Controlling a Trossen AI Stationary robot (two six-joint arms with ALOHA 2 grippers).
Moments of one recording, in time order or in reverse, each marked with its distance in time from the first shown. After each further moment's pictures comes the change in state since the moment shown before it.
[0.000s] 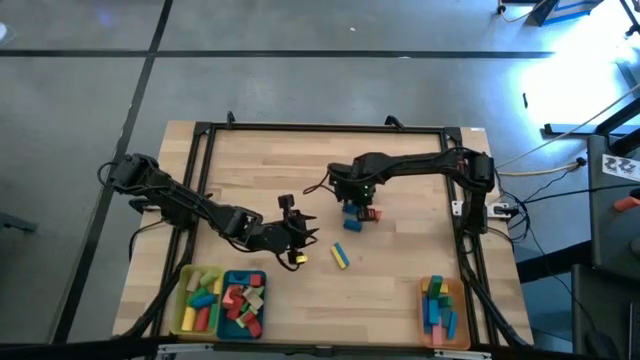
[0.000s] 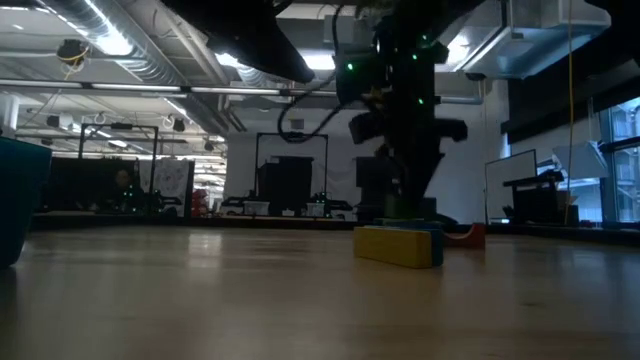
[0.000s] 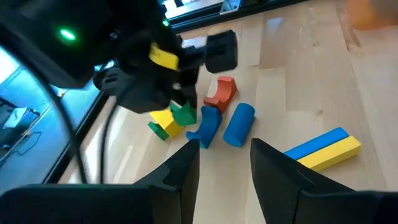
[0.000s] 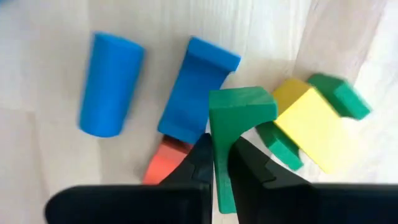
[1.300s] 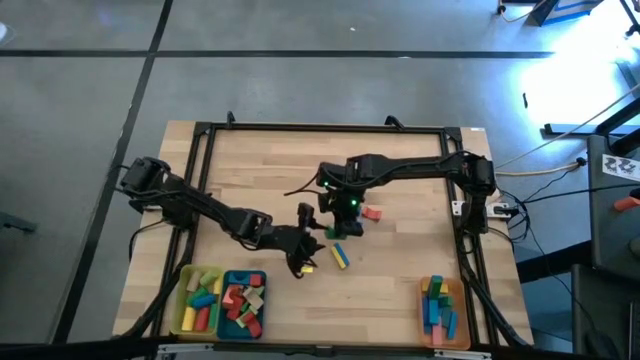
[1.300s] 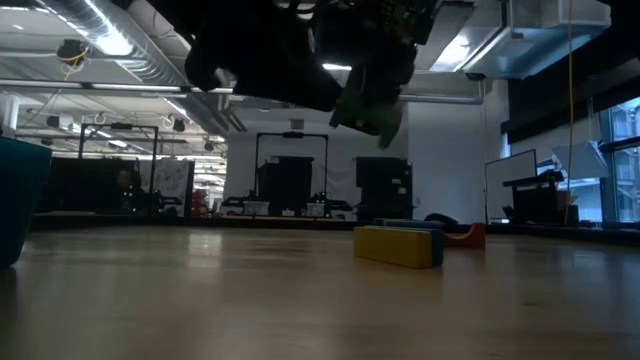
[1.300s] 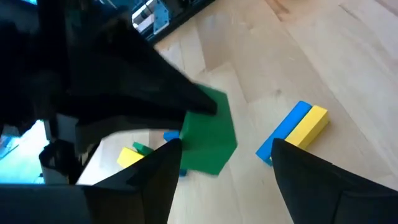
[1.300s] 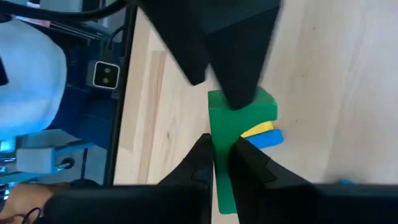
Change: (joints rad) left arm 0.041 0.106 0.000 0.135 0.226 0.400; right arm 0.093 0.001 0.176 0.101 -0.680 0.211
